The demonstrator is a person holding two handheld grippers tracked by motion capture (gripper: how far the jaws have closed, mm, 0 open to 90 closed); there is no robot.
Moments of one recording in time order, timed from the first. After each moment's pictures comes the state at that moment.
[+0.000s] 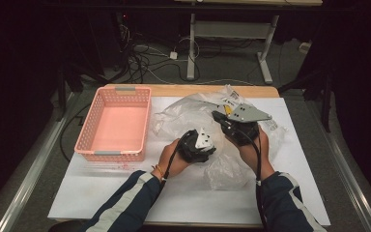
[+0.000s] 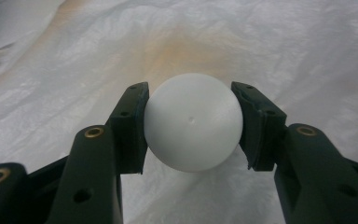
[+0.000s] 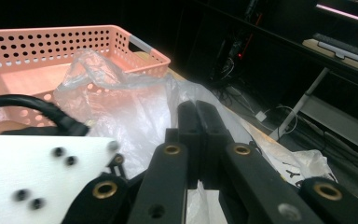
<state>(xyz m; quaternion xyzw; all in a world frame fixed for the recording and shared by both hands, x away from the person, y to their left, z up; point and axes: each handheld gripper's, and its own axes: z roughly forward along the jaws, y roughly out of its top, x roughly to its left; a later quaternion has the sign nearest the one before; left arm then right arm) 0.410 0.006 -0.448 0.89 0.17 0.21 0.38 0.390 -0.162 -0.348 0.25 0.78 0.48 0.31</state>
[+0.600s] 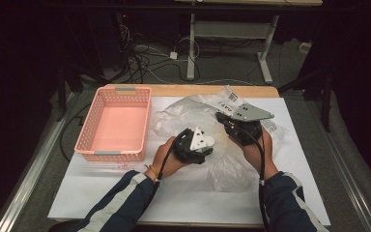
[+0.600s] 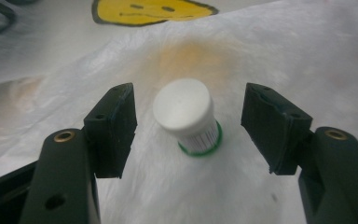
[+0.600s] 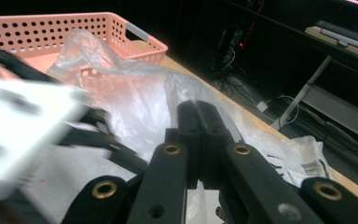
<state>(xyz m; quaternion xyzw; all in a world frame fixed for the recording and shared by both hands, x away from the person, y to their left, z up) 0.388 0.027 -0.431 0.88 0.15 0.24 0.38 0.394 -0.171 -0.353 0.26 0.79 0.46 0.30</state>
